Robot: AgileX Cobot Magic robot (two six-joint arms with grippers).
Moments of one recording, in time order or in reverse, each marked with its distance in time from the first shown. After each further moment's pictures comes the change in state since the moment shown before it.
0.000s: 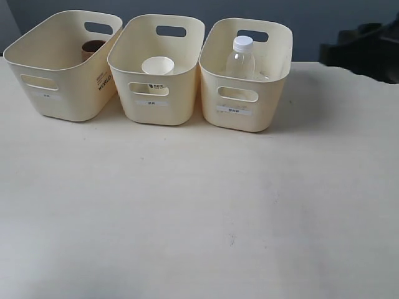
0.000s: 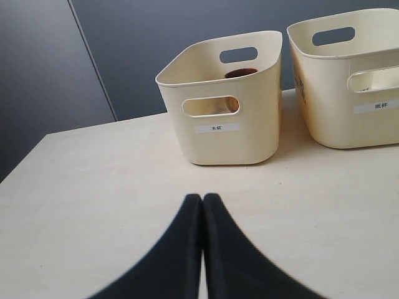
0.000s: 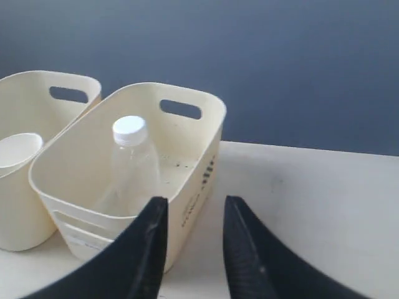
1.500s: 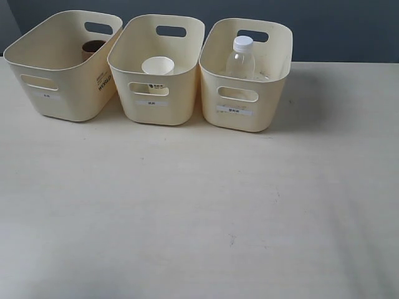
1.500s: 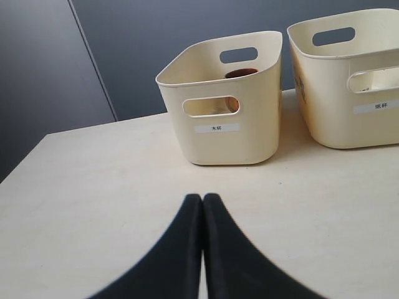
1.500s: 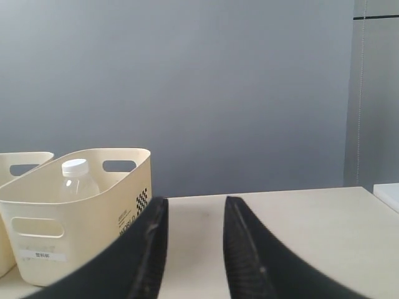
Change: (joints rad) left arm 0.000 0.000 0.000 0.000 0.000 0.000; right arm -0.325 -1.096 0.662 0.000 -0.149 -0.011
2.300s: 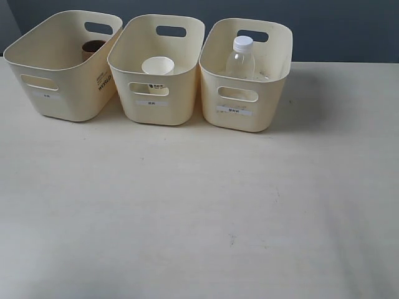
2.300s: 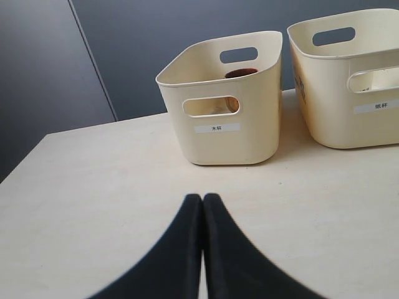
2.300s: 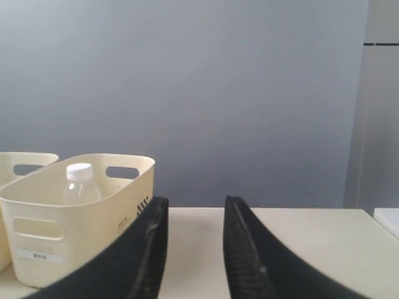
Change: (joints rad) left arm 0.000 0.000 0.000 0.000 0.000 0.000; right arm 0.000 -0.002 0.000 1.361 -0.043 -1.415
